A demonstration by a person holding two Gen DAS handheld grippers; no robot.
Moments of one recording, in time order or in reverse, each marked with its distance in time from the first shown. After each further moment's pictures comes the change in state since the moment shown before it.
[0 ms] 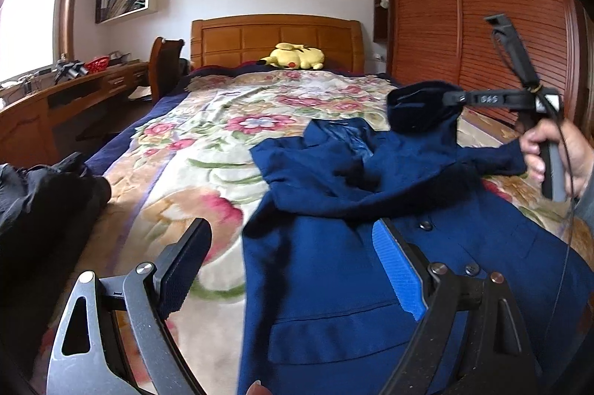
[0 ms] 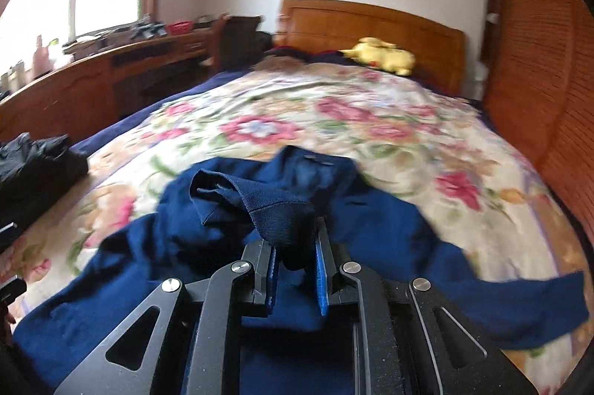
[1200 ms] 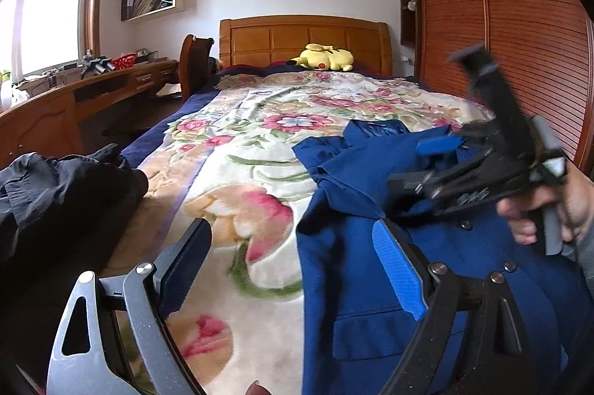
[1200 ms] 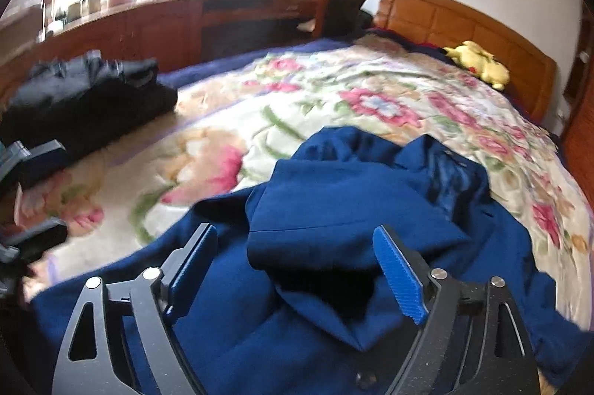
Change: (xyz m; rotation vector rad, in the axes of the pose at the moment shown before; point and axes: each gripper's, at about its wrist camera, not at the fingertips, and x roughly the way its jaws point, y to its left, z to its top) left arm -0.005 0.042 -0.006 -0.042 -0.010 0.108; right arm 0.054 0.143 -0.013 -0.295 0.144 0.287
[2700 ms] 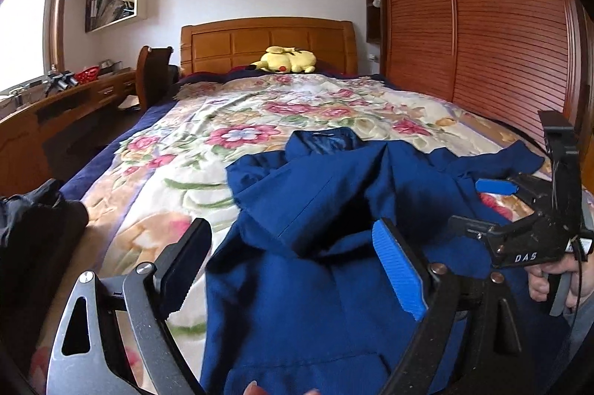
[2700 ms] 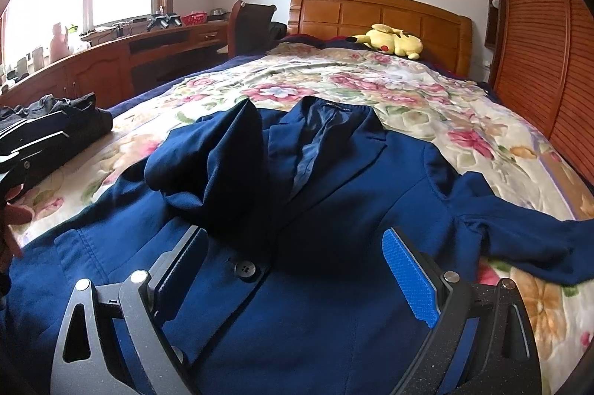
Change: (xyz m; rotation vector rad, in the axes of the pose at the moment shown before) left arm 0.021 -0.081 0.033 0.052 0.001 -0.104; right arm -0.081 -0.059 -0.105 0.266 -0.132 -0.189
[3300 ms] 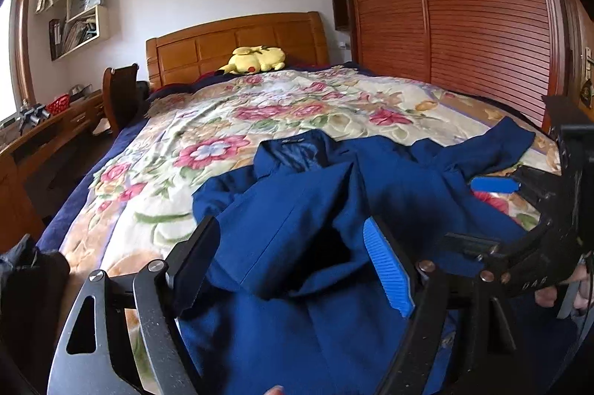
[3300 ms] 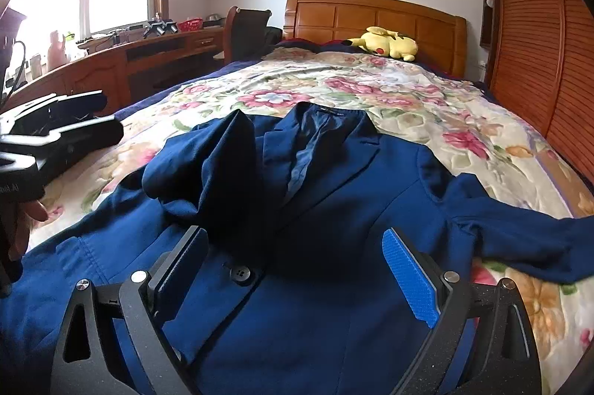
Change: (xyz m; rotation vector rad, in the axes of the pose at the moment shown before) left arm 0.036 -0.034 0.032 0.125 0.029 -0.062; right arm -0.007 -0.008 0.001 0.024 -0.018 -0.004
